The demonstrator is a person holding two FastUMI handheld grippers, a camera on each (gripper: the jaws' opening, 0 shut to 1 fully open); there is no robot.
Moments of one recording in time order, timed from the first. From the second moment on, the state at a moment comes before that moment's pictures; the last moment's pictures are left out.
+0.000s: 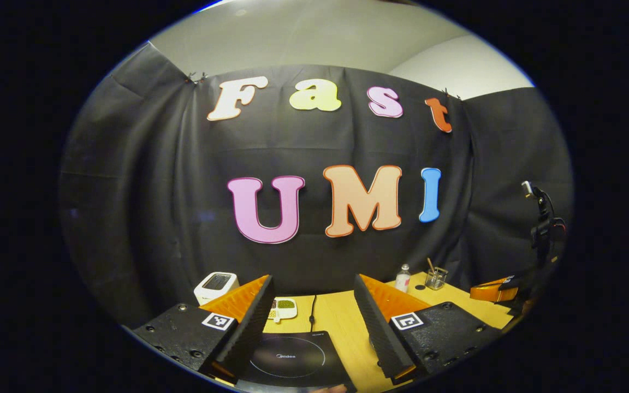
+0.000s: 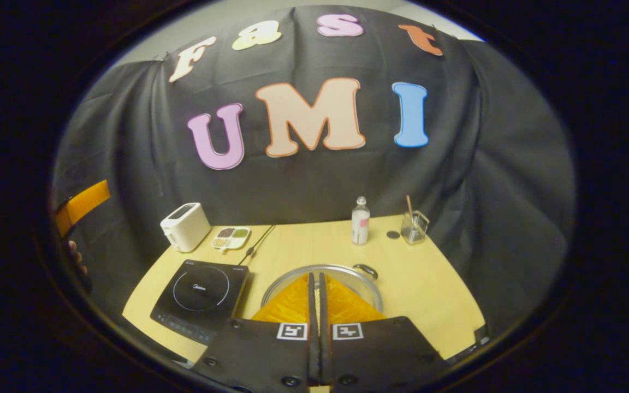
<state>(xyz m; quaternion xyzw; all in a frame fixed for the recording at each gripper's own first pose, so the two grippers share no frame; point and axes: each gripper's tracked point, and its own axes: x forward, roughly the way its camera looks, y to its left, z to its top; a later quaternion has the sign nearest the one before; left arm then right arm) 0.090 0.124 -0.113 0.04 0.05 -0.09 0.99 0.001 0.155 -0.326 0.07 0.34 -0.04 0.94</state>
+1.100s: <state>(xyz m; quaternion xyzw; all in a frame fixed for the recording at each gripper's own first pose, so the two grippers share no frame) 0.124 0.164 -0.214 0.01 0.11 -0.19 0.98 -0.081 0.221 -0.465 0.14 0.51 -0.15 0.84</state>
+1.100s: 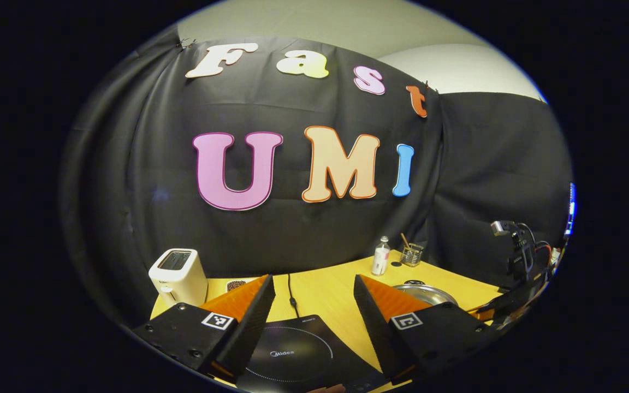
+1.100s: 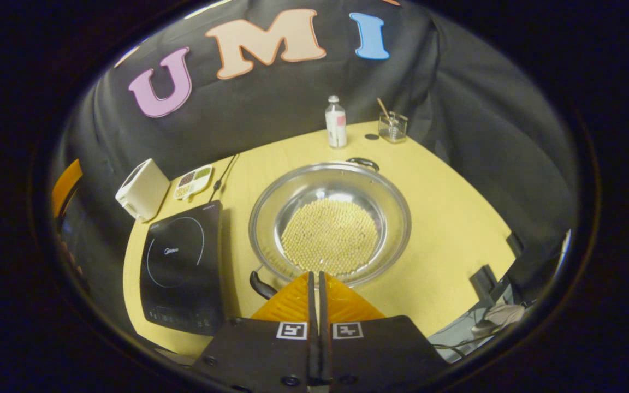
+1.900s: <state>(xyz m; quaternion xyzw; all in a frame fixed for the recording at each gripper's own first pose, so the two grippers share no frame) 0.121 0.194 -0.233 0.01 0.14 -0.16 0.98 -0.100 0.251 -0.543 0.22 0.57 -0.19 0.77</state>
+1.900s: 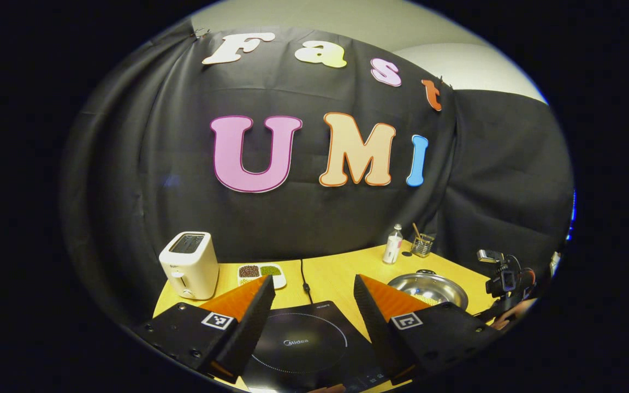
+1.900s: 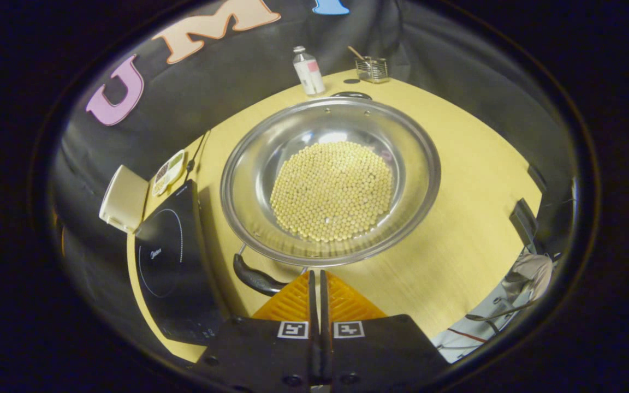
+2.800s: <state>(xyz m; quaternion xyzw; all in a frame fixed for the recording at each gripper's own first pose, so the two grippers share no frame) 0.119 0.201 -0.219 0.03 0.12 -0.15 0.98 -0.042 0.309 -0.558 0.29 0.57 -0.17 0.75</state>
